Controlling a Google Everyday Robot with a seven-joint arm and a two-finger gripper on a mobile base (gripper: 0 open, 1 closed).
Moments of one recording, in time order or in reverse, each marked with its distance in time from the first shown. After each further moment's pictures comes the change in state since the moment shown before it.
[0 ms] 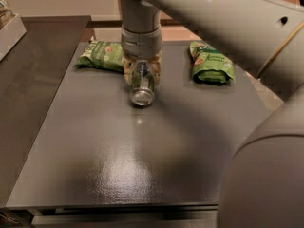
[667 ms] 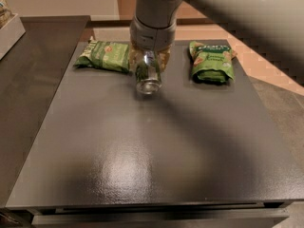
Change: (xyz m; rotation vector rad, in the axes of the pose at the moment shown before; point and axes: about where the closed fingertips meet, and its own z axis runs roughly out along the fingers) arm -0.009 -0.008 -0.034 -0.120 -0.216 -0.173
